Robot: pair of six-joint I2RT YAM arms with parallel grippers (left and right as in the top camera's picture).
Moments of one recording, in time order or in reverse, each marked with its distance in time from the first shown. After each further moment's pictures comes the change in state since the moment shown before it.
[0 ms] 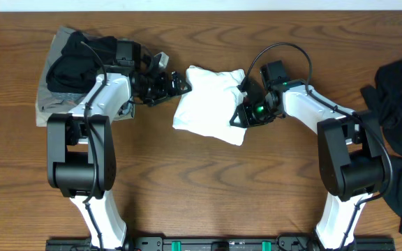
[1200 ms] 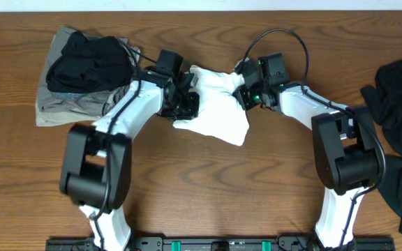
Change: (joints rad) left arm -0.235 -0.050 -0.027 -0.181 -0.303 0.023; right arm 0.003 0.055 0.004 0.407 0.179 -0.149
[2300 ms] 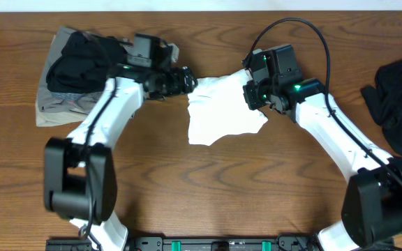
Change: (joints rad) left arm 0.110 -0.128 0.026 0.159 0.009 -0.095; right arm 0.062 -0.367 -0.007 -0.311 0.215 0.093
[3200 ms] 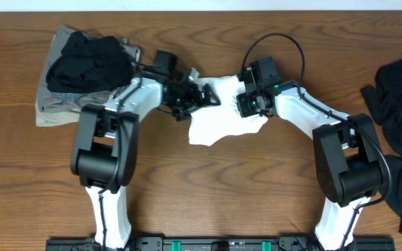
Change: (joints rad) left arm -0.074 0.270 -0.002 0.042 0.340 -0.114; right arm 0.000 0.283 0.000 0.085 0.000 0.108
